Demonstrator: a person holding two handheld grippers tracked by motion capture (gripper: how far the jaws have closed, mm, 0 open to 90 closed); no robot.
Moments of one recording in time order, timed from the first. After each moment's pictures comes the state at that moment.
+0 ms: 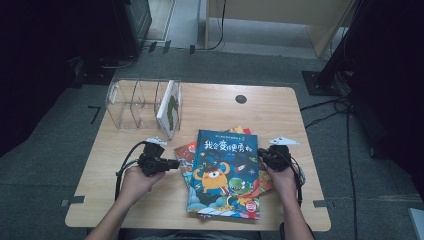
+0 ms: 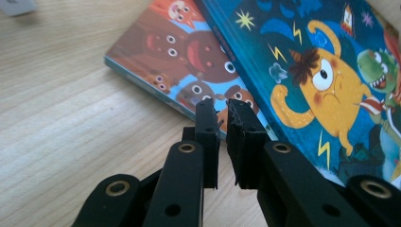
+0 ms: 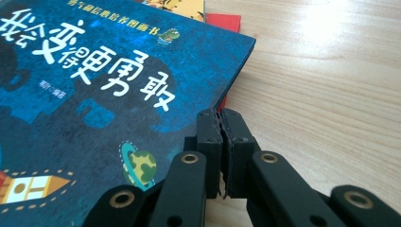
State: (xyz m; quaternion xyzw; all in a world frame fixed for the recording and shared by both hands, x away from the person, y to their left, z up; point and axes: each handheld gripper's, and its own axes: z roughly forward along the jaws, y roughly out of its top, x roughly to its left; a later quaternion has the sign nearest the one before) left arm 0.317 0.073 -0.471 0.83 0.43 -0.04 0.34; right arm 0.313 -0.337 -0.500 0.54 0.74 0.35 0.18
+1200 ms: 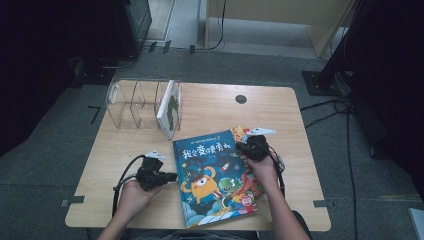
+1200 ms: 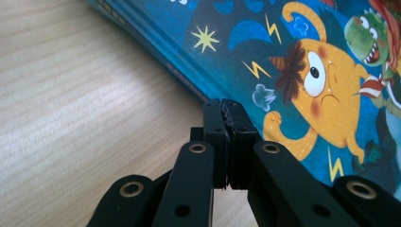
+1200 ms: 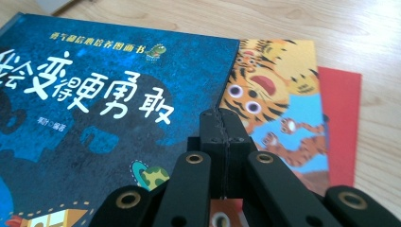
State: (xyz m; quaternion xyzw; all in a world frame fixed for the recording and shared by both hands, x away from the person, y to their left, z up) left arm 0.281 0.081 -0.483 0.83 0.44 -0.04 0.33; right arm 0.349 -0.277 -0.496 0.49 0.78 0.38 0.14
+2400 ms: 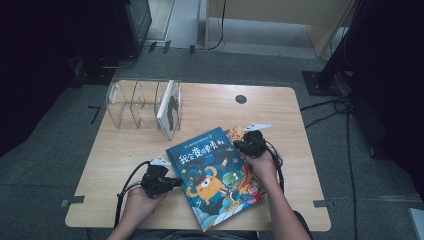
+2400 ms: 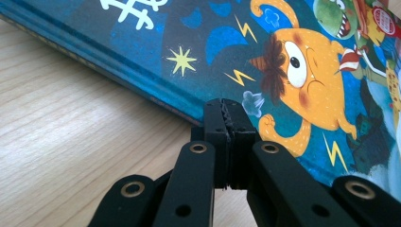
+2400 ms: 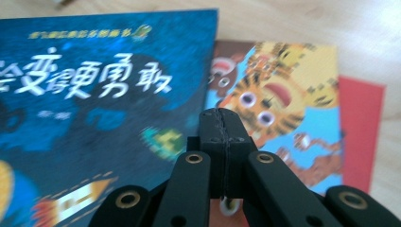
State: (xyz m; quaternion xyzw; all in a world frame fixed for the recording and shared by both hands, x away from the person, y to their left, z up) left arm 0.262 0.061 -0.483 0.83 0.43 -0.03 0.35; right arm 0.360 -0.273 -0.491 0.47 0.80 0.36 0.10
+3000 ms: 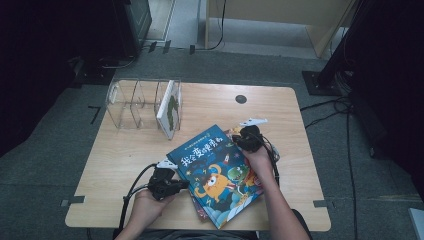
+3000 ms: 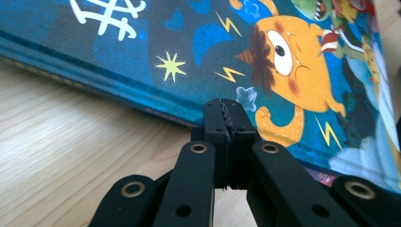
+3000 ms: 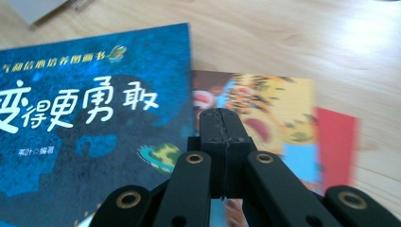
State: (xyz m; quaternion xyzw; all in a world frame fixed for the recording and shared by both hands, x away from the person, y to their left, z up) left arm 0.256 0.043 -0.485 0.83 0.43 -0.04 0.36; right arm 0.376 -0.267 -0.485 0.49 0.79 0.36 0.14
